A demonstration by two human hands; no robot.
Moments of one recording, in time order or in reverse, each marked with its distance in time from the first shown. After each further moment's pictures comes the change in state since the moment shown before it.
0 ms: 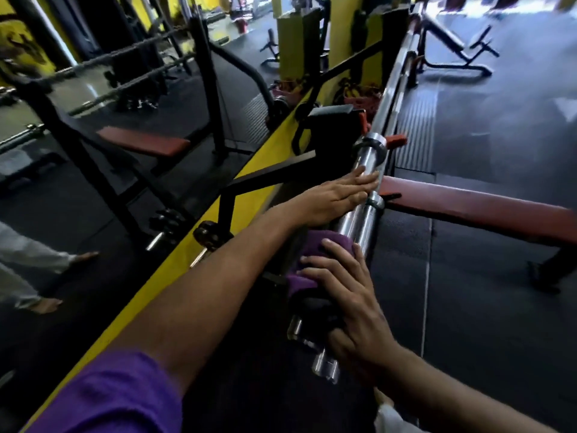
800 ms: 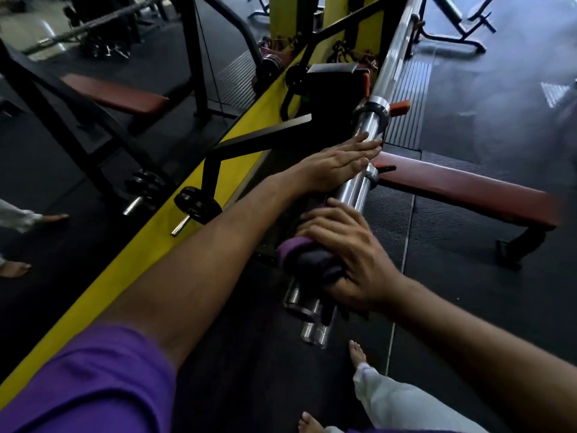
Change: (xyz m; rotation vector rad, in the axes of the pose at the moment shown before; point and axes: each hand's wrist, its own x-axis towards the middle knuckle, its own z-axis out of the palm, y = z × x) left_hand 0.003 -0.004 0.007 -0.041 0.058 -0.004; right_hand 0.030 0.019 -0.021 -0.078 -0.163 -0.134
